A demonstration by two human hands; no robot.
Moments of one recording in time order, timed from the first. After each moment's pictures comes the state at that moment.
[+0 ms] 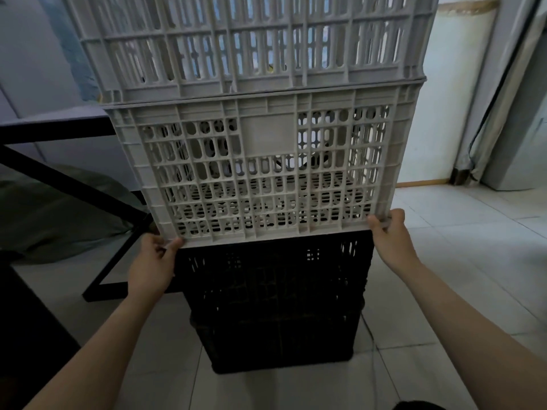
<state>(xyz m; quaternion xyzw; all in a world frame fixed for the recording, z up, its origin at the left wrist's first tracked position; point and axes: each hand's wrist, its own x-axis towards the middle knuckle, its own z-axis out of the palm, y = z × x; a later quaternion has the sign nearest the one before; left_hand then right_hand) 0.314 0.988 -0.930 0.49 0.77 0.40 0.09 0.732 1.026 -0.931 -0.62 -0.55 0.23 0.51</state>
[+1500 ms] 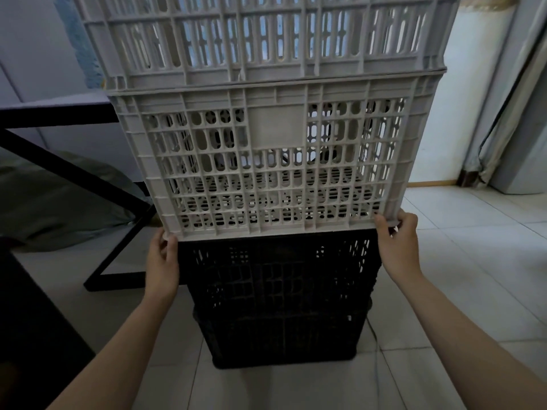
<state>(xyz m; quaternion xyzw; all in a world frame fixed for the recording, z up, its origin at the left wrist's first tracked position) 0.312 0.993 -0.966 0.46 0.66 0.56 0.19 0.712 1.032 -0.950 -0.60 -0.51 0.19 0.59</state>
